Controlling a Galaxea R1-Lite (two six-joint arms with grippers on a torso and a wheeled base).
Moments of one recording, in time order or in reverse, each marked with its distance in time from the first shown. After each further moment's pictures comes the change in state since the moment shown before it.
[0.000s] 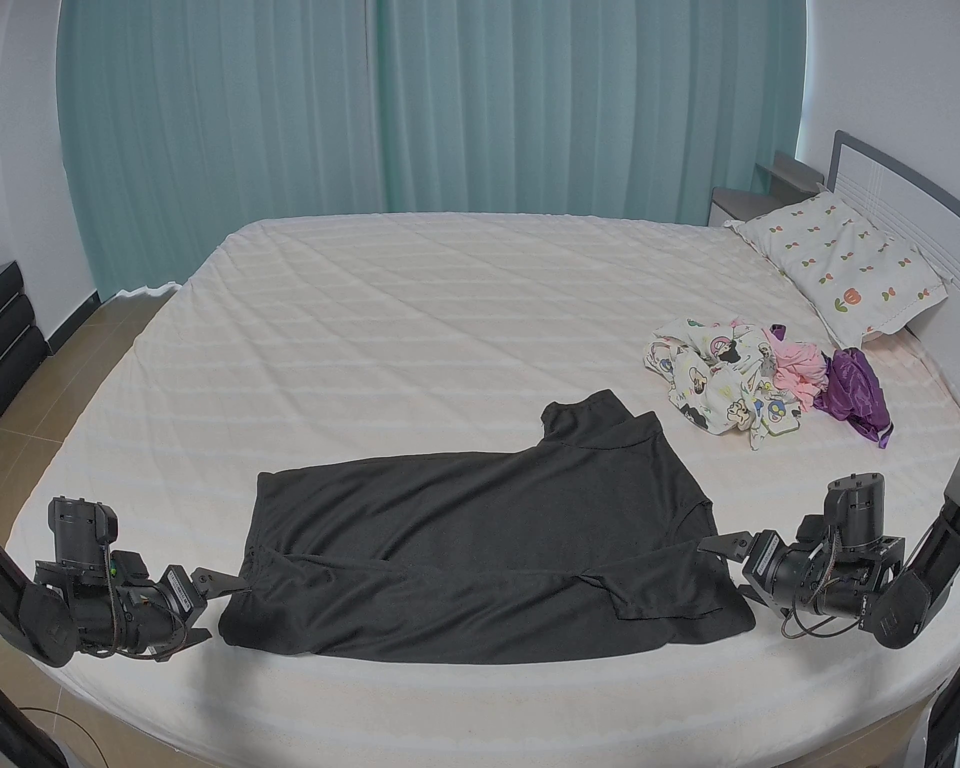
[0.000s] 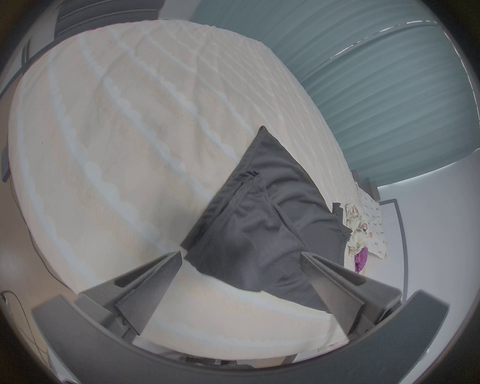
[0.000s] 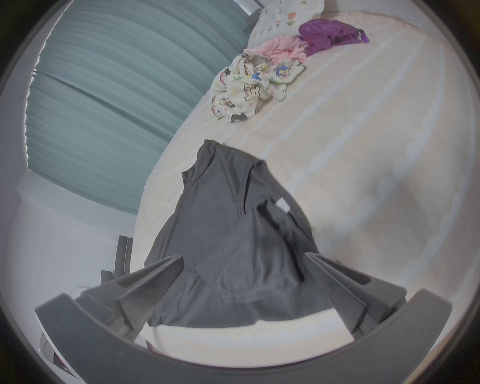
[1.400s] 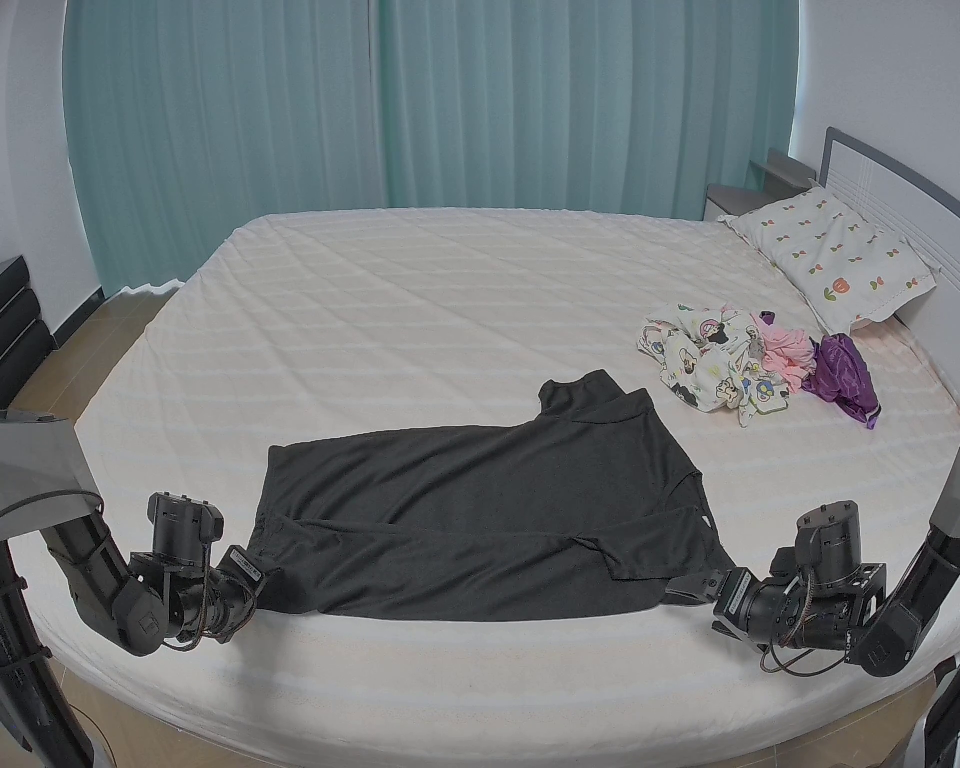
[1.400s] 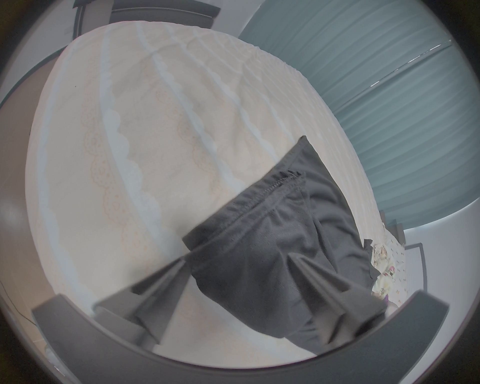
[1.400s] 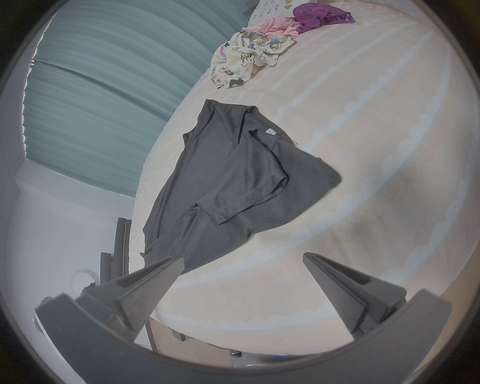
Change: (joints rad) left arm -0.250 0.344 -0.150 -0.227 0.439 -0.366; right arm 0.158 0.010 0.055 0.000 -0.052 0.070
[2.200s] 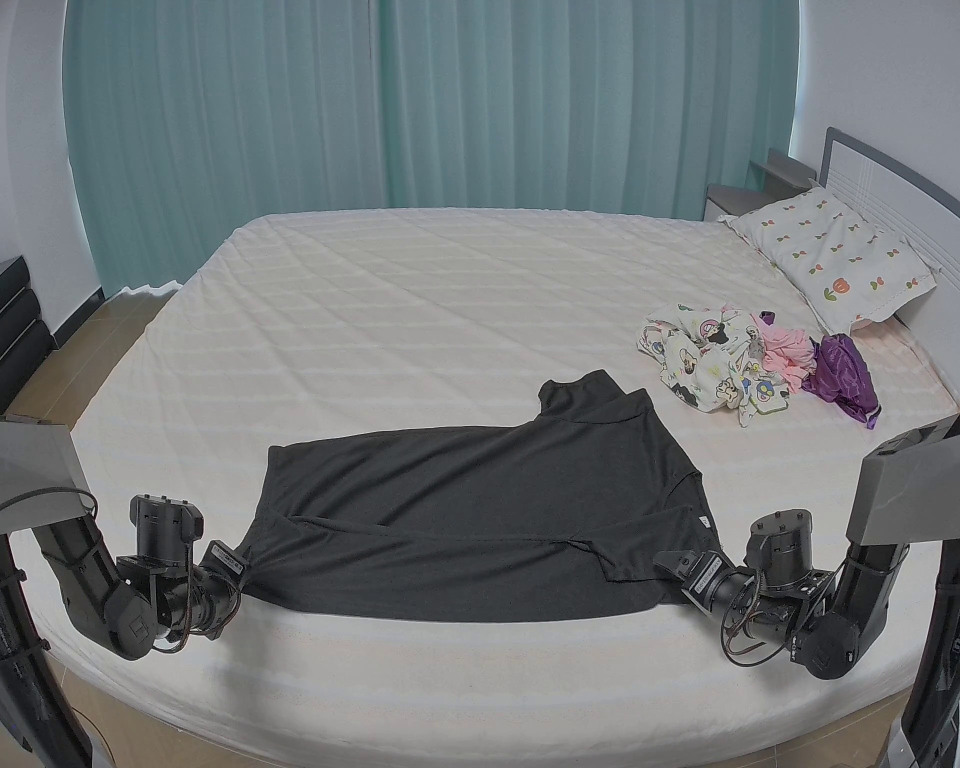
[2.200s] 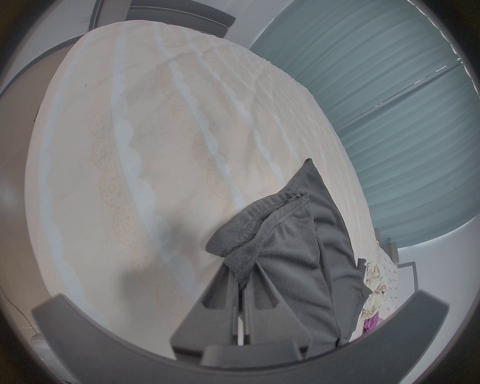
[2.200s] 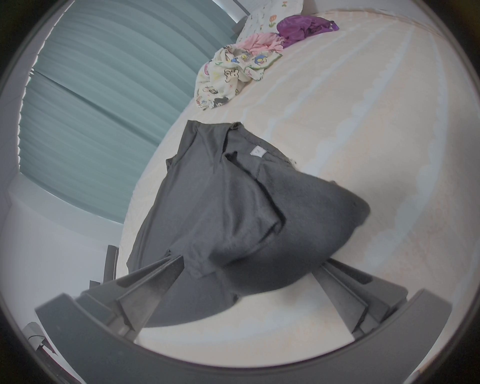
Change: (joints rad) left arm 0.070 0.016 0.046 -0.116 0.000 -0.036; right arm 0.017 0.280 -0.091 -0.267 -0.199 0.069
